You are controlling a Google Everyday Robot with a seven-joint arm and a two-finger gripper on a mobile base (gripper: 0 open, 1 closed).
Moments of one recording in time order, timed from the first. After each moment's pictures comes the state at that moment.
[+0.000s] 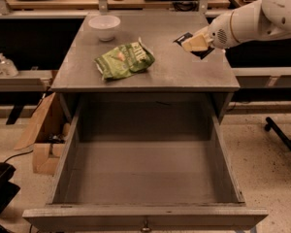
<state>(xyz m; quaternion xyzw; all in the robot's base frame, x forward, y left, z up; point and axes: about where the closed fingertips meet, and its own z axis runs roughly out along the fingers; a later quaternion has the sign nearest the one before) 0.723 -0.157 0.928 -0.38 0.79 0.14 0.45</state>
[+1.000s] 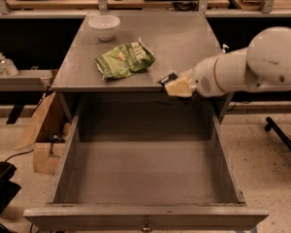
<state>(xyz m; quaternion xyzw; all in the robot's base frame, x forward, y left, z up) 0.596 -0.098 0.872 -0.36 0.82 0.16 0.42</state>
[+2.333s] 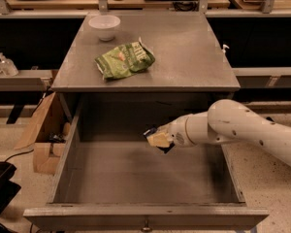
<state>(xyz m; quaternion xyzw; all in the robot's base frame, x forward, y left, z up) 0.559 -0.053 0.686 -0.36 0.84 0.24 0.34</state>
